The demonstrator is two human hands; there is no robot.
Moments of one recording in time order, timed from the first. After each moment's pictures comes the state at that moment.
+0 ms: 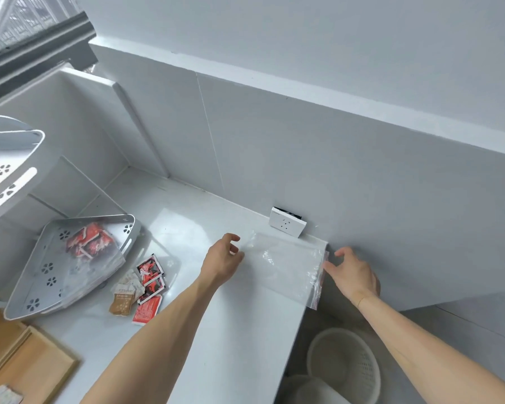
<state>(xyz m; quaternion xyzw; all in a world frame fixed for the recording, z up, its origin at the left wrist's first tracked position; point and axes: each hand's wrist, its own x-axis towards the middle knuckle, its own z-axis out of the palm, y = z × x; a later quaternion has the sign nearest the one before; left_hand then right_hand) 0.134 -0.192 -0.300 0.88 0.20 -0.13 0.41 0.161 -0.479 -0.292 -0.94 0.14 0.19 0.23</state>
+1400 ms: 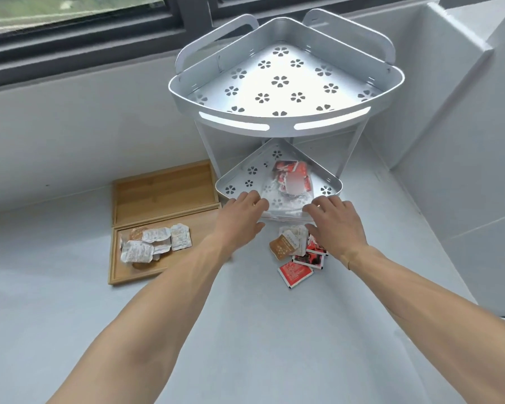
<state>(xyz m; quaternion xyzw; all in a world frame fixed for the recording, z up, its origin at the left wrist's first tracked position) -0.041 0.048 -0.282 0.94 0.32 -0.01 0.07 0.153 -0.080 -0.281 -0.77 -0.64 0.00 -0.01</state>
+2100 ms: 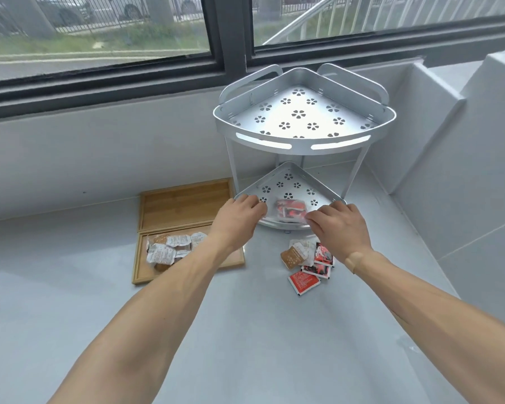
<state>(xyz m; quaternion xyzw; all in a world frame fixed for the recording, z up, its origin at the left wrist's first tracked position) -0.086 0.043 -0.225 0.95 0.29 0.13 -0.02 0.128 -0.083 -0.233 -0.71 -0.67 -0.16 0.14</state>
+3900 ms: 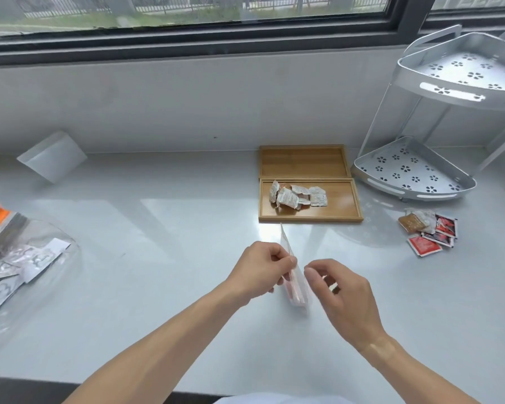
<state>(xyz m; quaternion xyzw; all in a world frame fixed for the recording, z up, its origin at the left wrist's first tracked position) -0.386 -0.110 -0.177 0.60 0.55 0.13 0.57 -0.233 -0.199 -0.205 -0.68 -0.55 0.28 0.40</state>
